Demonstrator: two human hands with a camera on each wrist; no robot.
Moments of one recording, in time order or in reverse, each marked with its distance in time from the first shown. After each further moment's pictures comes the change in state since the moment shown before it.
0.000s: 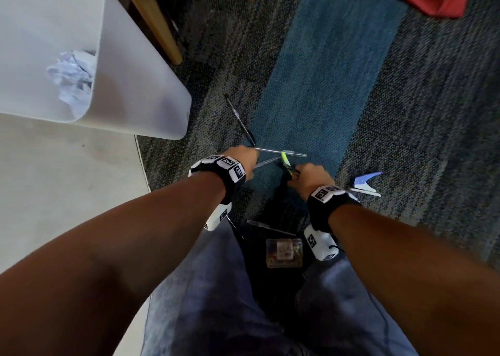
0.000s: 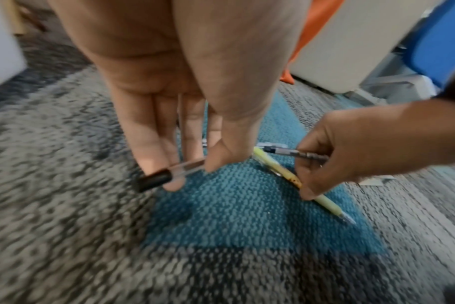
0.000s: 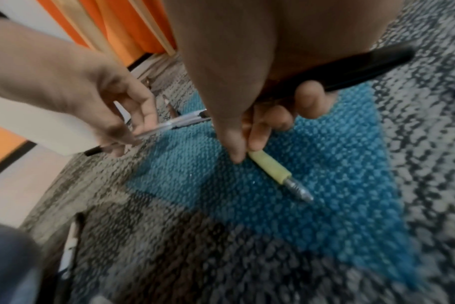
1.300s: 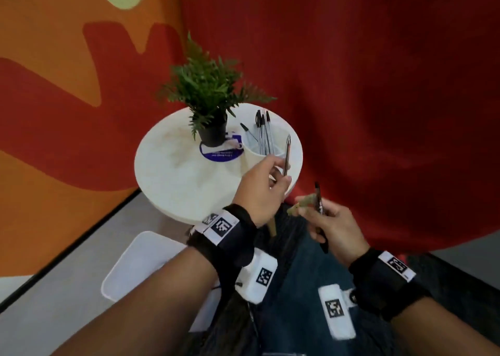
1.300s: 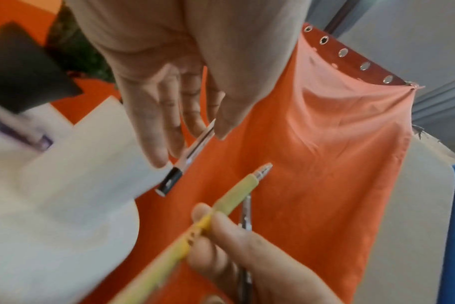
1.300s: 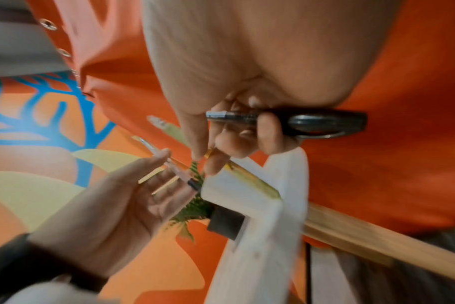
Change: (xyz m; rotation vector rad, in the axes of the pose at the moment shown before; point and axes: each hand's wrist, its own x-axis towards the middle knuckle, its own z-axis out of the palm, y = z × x) left_hand -0.245 0.007 -0.387 -0.884 1.215 0.322; right_hand -0.152 -0.190 -0.401 1.142 0.234 -0.773
